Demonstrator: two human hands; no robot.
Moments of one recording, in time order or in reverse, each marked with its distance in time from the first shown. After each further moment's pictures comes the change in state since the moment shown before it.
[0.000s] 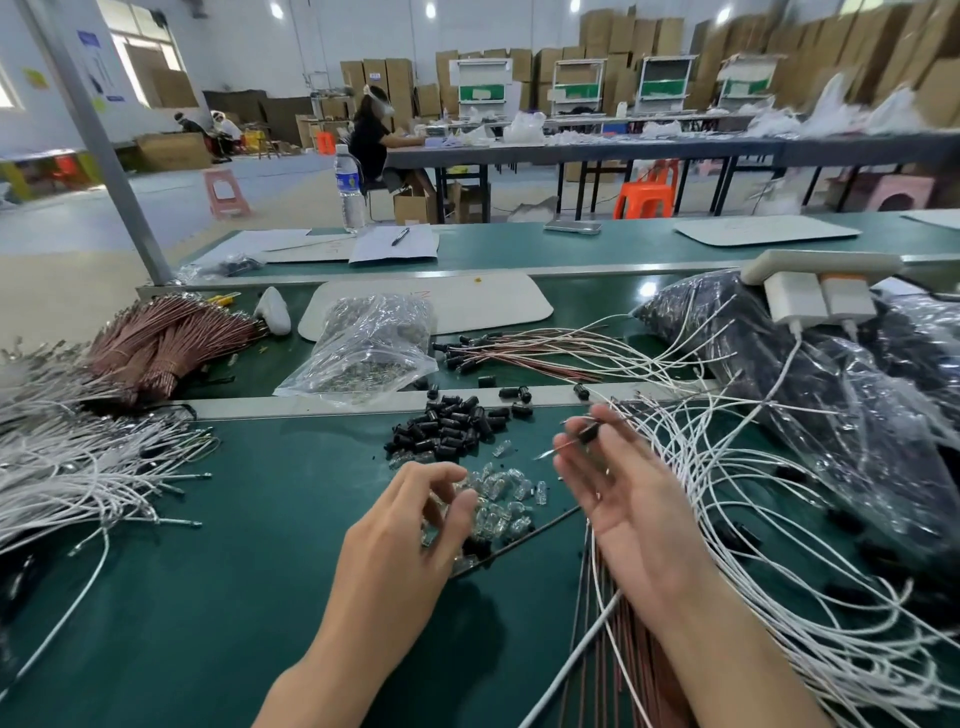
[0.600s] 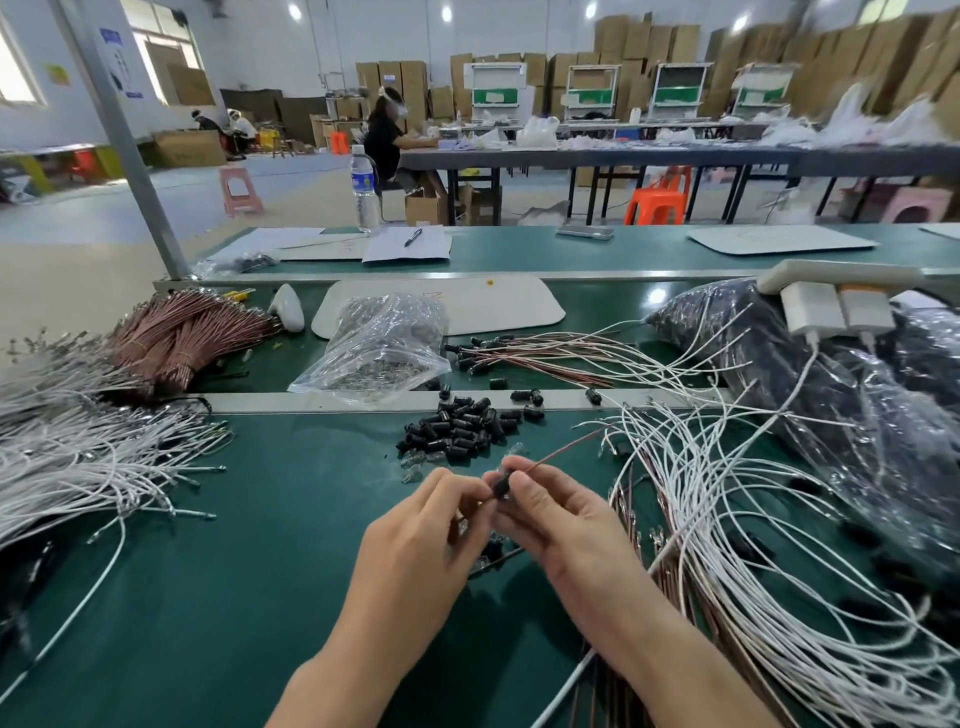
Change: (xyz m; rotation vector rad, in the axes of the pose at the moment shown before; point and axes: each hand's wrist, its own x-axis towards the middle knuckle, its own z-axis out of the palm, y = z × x) left_hand 0.002 0.003 0.003 0.074 0.046 0.109; right_hand -0.011 0.040 0.019 -0.204 -0.141 0.151
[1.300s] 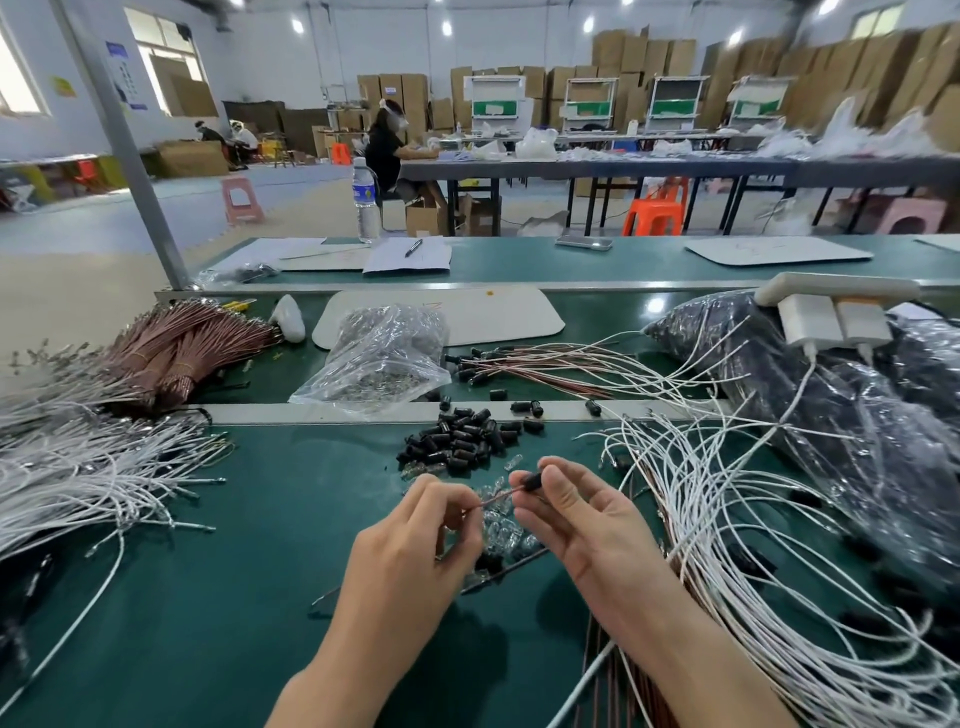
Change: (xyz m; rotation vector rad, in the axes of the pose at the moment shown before) left_hand 0.002 -0.006 -0.004 -0.001 0.034 0.043; right_hand 0.002 -0.018 -0.008 0.091 0.025 0.002
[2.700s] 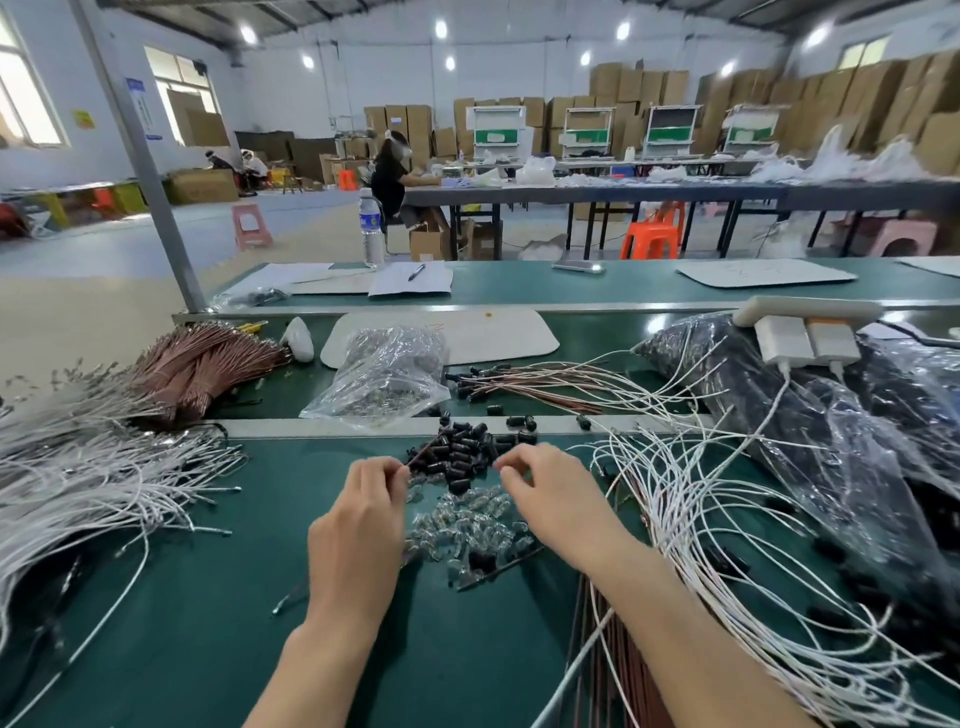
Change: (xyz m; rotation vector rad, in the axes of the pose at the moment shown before) left_hand 0.013 -0.025 -0.008 0.333 0.117 -0.291; right_hand 0.037 -0.014 0.018 -1.601 -0.003 -0.301
